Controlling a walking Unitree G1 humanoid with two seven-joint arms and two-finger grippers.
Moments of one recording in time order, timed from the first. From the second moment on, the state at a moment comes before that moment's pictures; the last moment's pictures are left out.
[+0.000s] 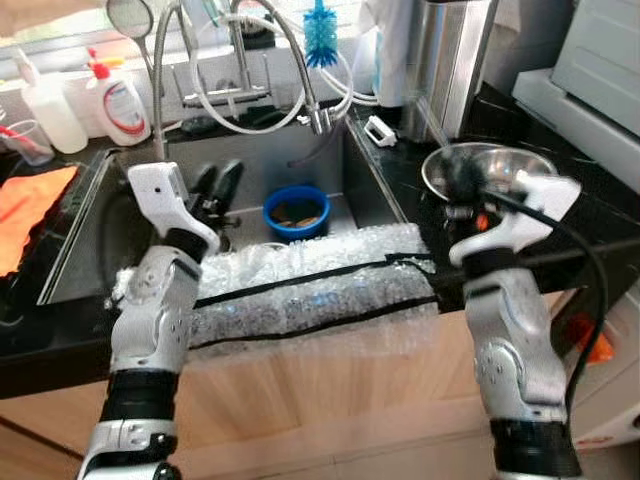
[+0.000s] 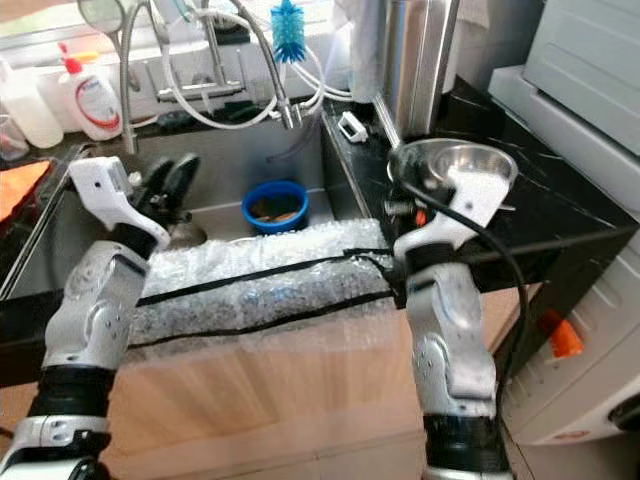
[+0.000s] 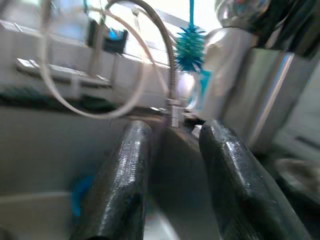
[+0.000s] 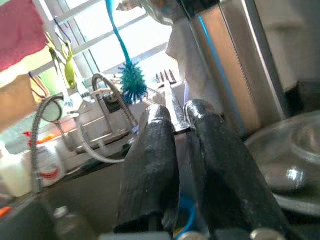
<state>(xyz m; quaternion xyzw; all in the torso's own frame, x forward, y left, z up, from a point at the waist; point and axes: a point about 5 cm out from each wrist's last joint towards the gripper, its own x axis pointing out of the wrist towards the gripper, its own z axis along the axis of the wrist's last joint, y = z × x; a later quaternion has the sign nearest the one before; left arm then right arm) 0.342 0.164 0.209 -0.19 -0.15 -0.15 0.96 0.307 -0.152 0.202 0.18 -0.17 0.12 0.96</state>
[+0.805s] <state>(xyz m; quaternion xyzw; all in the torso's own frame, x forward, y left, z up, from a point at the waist) 0.336 0.131 0.205 -0.39 -0.07 -0.32 0.86 0.272 -0.138 0.187 0.33 -0.11 0.34 0.87</state>
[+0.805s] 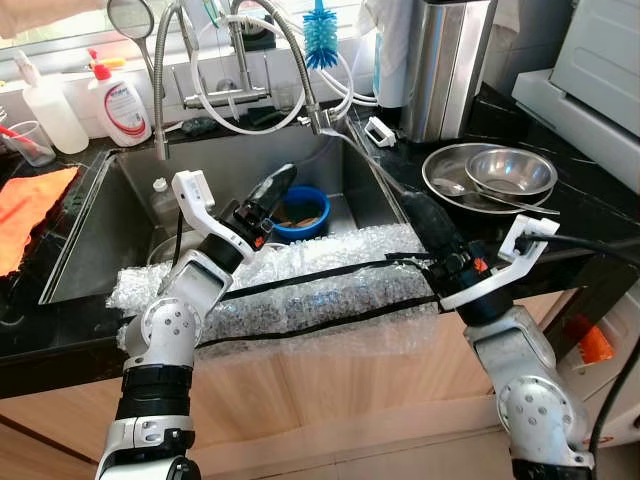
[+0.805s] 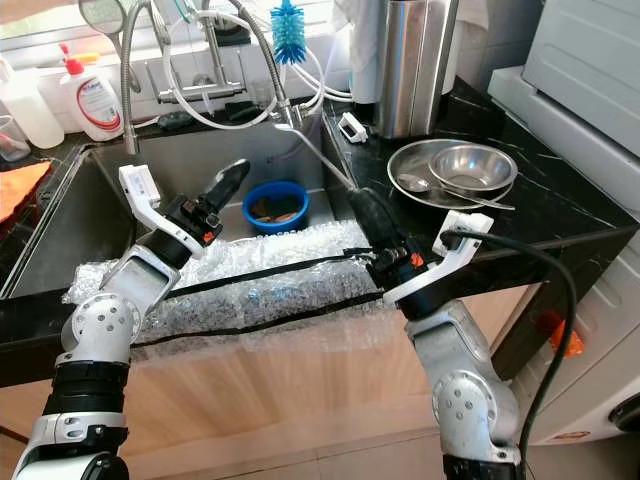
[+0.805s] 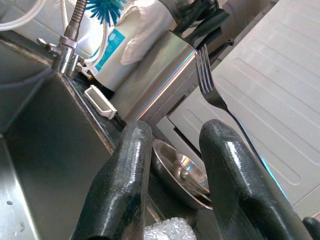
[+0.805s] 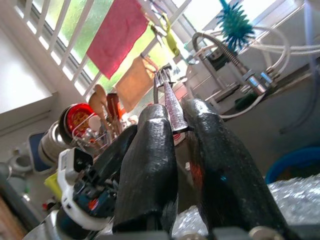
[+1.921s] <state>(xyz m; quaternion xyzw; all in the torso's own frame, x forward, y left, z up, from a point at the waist) 0.327 0.124 0.205 -0.42 -0.06 -0.35 0.83 0.266 -0.112 0.177 0.31 -0.07 0.40 0.86</state>
